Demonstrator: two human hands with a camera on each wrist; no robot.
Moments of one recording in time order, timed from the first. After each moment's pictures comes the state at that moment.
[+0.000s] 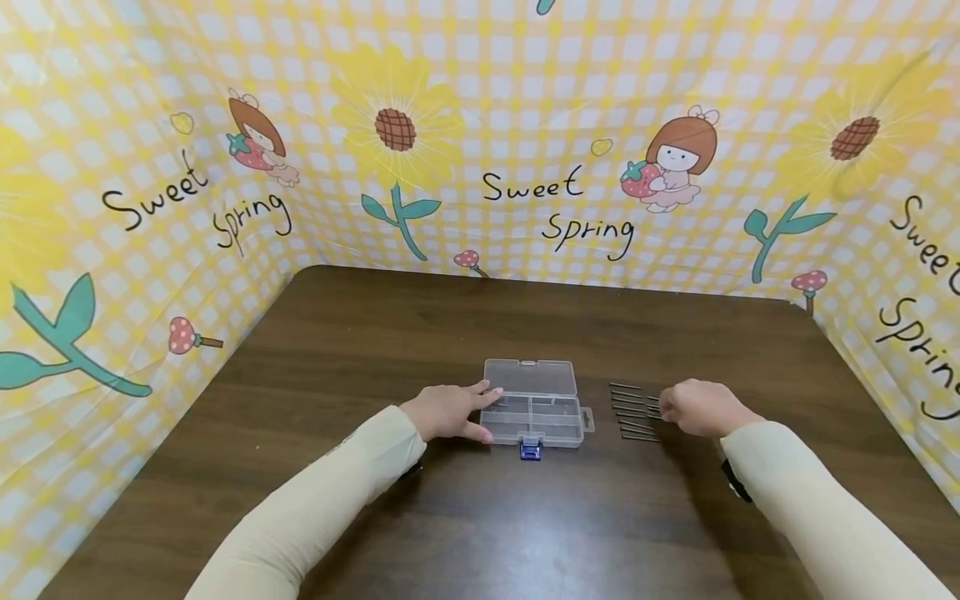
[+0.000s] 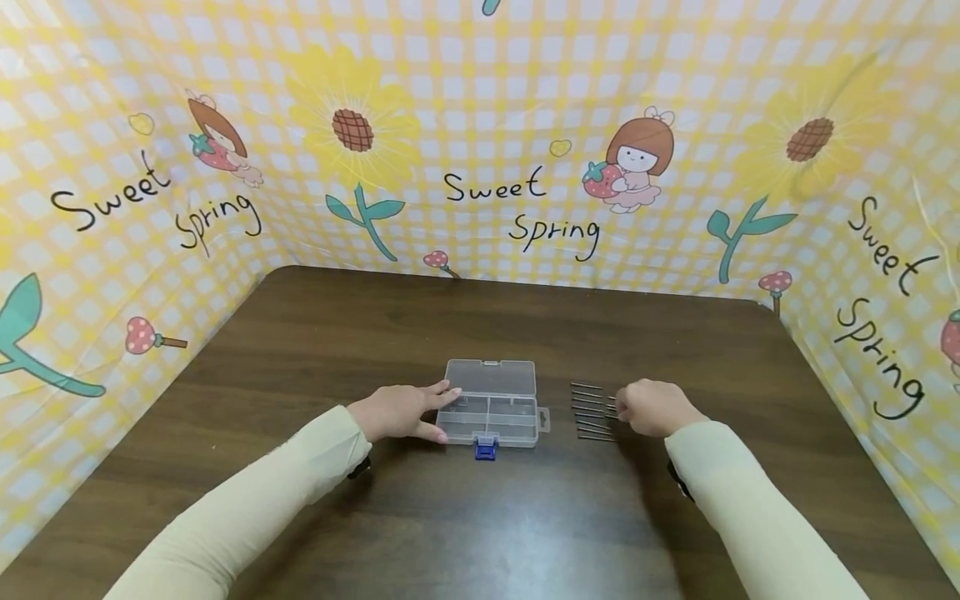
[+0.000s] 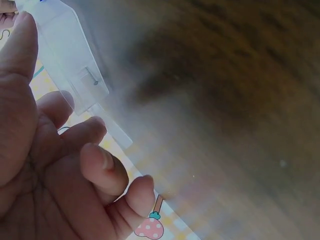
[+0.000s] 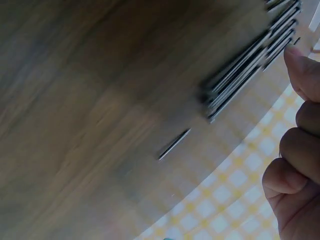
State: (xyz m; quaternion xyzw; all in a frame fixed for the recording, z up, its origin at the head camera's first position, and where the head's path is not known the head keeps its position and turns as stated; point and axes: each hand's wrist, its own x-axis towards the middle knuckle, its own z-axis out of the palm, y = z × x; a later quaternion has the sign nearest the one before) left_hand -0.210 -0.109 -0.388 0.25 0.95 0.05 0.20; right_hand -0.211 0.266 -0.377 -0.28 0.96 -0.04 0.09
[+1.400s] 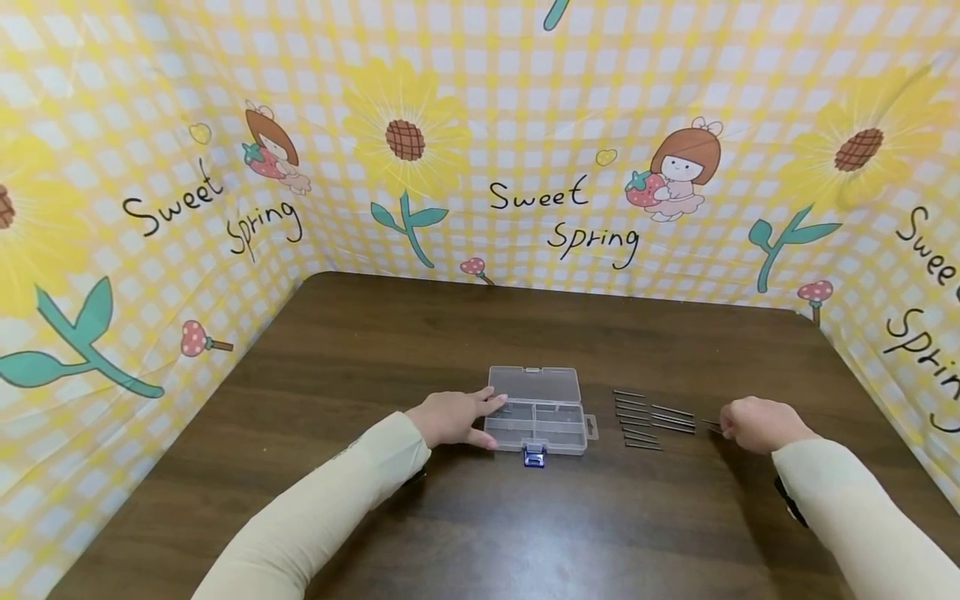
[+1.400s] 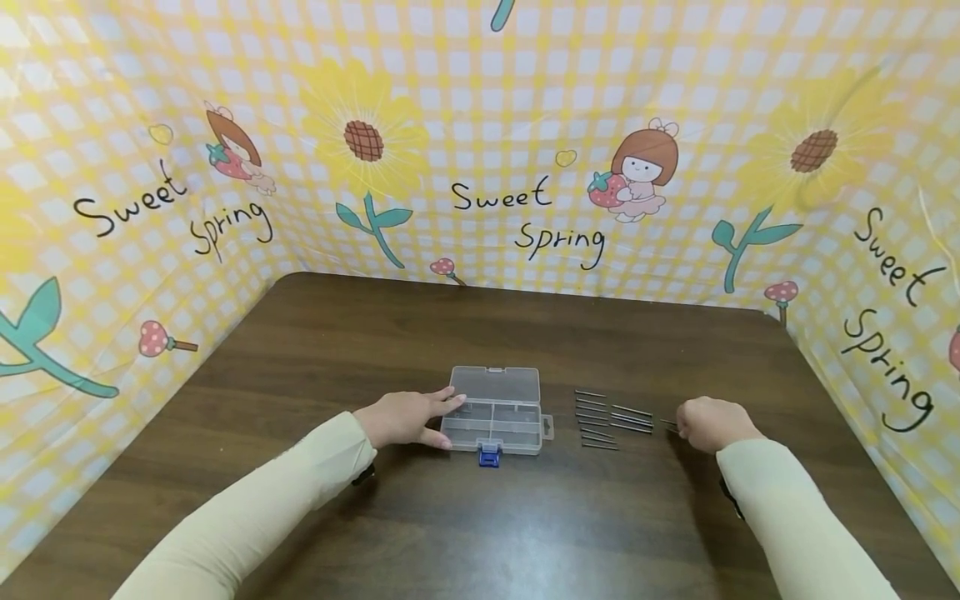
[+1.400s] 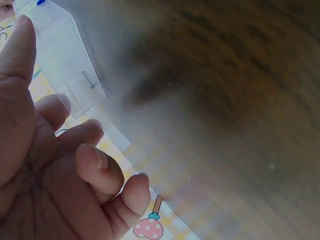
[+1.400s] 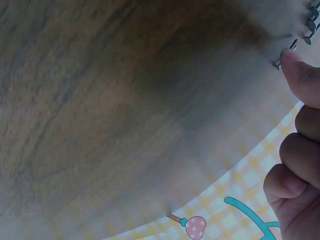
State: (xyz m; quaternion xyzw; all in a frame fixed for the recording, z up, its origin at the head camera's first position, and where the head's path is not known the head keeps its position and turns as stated) left_hand -0.208 -0.110 -0.390 0.25 0.95 0.05 0.18; right_hand -0.205 0.329 -0.385 -0.22 0.97 -0.02 0.10
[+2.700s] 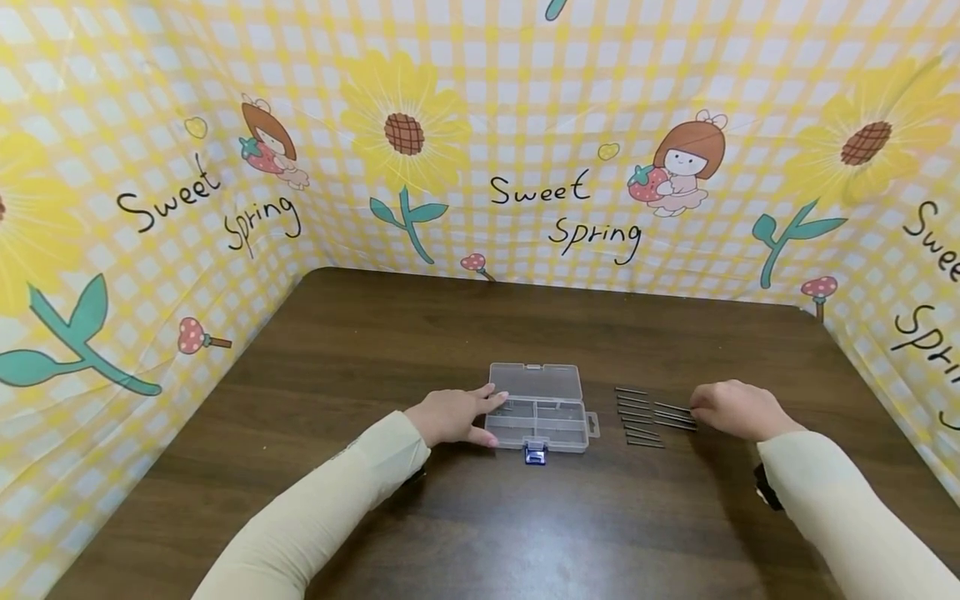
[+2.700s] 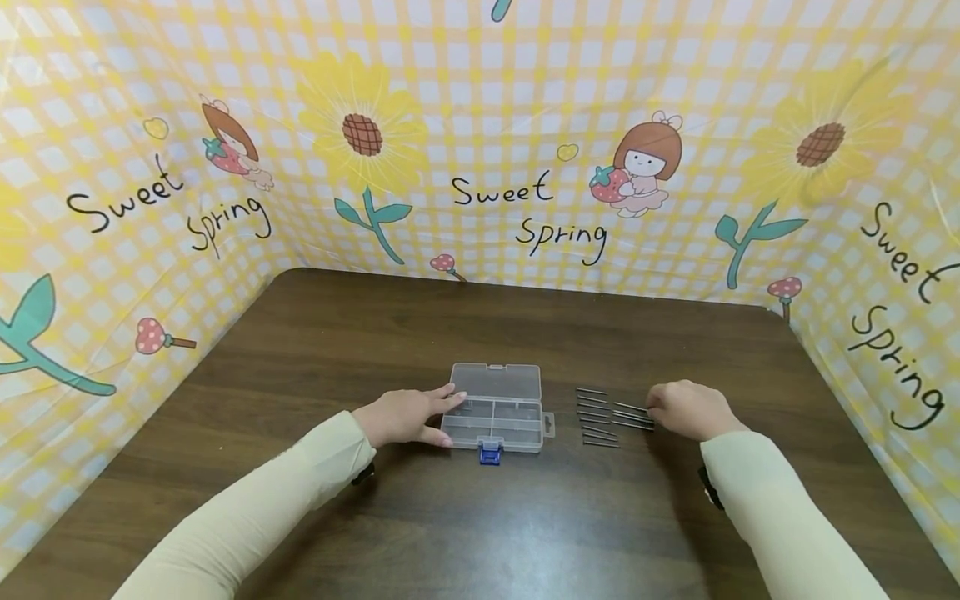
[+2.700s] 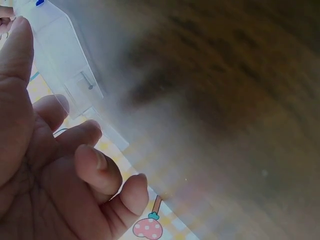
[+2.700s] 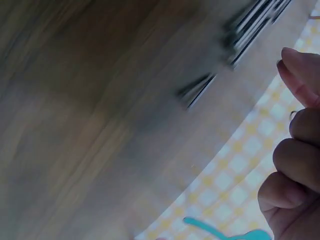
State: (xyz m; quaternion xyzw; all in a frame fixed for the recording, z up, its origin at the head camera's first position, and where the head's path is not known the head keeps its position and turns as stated) left_hand -0.208 -0.110 -0.393 0.26 0.95 0.04 0.17; right_hand -0.216 0.298 -0.377 -0.24 0.97 -0.07 0.07
